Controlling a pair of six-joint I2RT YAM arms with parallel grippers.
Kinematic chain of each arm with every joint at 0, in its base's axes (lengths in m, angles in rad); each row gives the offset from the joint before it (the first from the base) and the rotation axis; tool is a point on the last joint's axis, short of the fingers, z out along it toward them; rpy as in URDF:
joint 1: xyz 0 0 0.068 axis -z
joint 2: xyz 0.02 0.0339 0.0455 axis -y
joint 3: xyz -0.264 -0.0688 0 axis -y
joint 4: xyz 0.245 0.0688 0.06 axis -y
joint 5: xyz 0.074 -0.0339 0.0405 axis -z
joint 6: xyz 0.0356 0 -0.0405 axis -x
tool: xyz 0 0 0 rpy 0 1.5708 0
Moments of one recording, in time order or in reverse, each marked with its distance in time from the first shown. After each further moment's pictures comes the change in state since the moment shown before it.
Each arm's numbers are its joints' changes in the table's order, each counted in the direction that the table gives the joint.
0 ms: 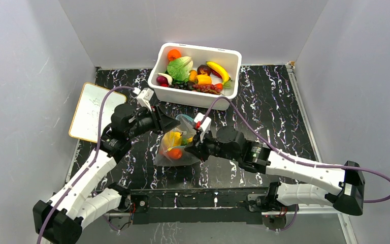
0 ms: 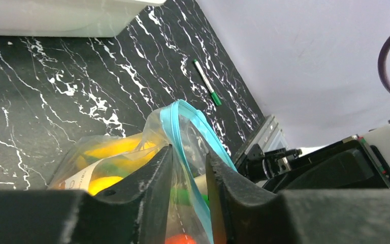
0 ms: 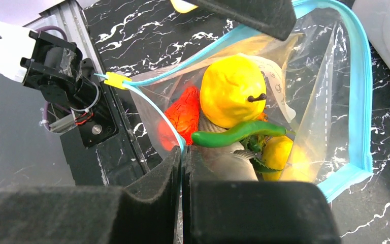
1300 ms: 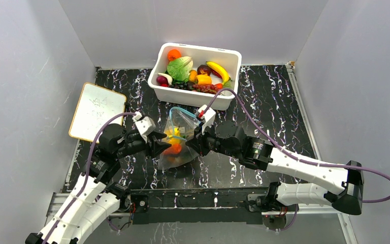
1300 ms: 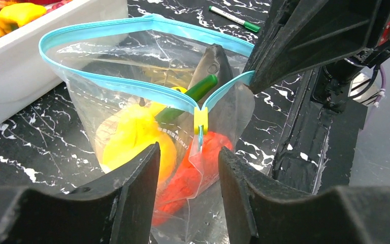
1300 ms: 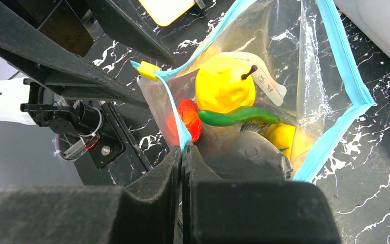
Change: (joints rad) left arm 0.000 0.290 -0.100 -0.239 0.155 -0.710; right arm 0.000 -0.018 0.113 -0.130 0.115 -0.169
